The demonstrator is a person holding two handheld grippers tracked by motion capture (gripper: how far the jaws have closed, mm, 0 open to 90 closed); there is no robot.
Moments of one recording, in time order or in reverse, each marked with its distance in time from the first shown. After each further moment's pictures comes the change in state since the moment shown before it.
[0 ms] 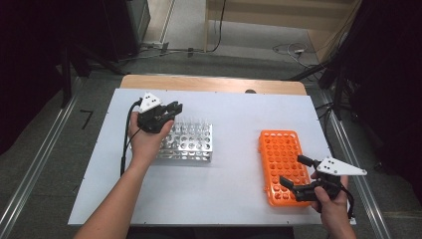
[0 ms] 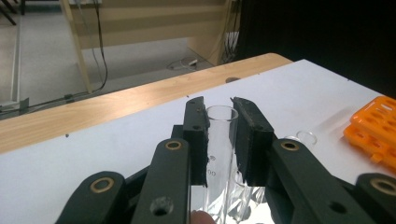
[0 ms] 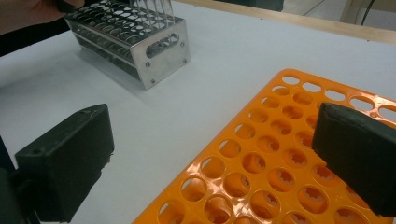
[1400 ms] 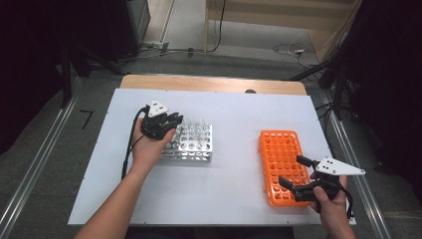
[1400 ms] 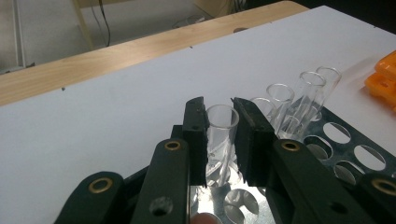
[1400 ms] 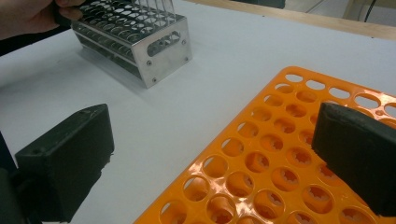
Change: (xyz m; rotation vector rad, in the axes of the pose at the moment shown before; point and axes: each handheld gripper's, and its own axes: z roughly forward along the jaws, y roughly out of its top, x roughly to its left) left arm -0.005 -0.017 0.007 0.176 0.029 0.020; right arm 0.000 -0.001 0.002 0.008 0.007 0.006
